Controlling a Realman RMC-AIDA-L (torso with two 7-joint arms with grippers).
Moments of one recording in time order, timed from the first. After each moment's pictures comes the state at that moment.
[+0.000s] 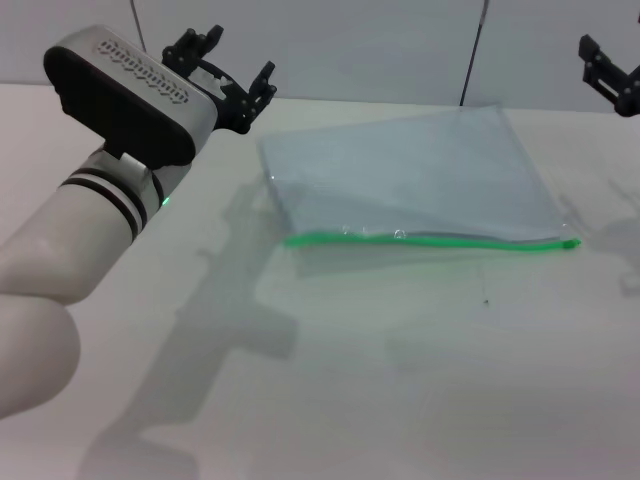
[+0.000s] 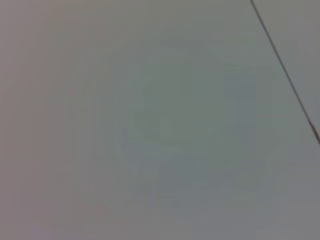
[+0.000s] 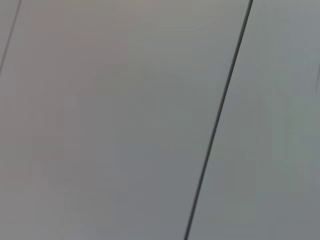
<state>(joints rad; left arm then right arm) -0.31 -2.03 1.98 1.09 2.36 -0.32 -2.35 0.41 2.04 -1.28 -0.69 -0.77 -0.79 0.58</state>
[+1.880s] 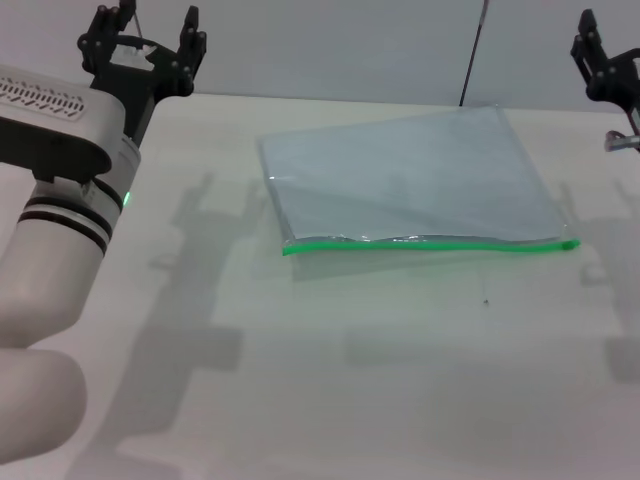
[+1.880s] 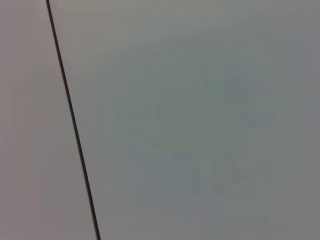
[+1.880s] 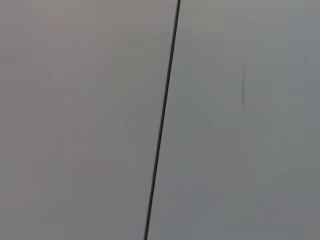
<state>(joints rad) -0.35 -2.03 2.09 0.85 2.24 -0.82 -2.61 0.52 2.04 -2.13 -0.51 0.88 -0.93 -0.28</state>
